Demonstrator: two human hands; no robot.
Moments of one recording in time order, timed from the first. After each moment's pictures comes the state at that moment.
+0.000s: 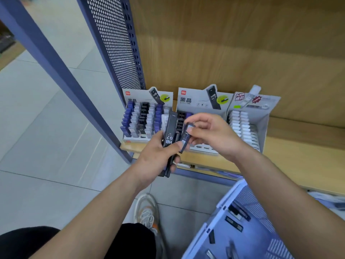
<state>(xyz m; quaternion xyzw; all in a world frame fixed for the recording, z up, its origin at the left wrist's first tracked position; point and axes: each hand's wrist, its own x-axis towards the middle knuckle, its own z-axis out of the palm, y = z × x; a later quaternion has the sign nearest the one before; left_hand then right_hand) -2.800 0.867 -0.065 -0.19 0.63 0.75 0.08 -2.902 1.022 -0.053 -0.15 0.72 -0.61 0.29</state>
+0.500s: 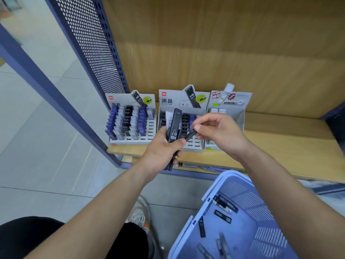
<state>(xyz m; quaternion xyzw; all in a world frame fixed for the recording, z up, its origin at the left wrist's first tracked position) -2.817 0.918 -0.059 -0.16 0.67 0.72 0.08 -2.896 1.089 -0.045 -0.12 0.73 -0.64 0.20</state>
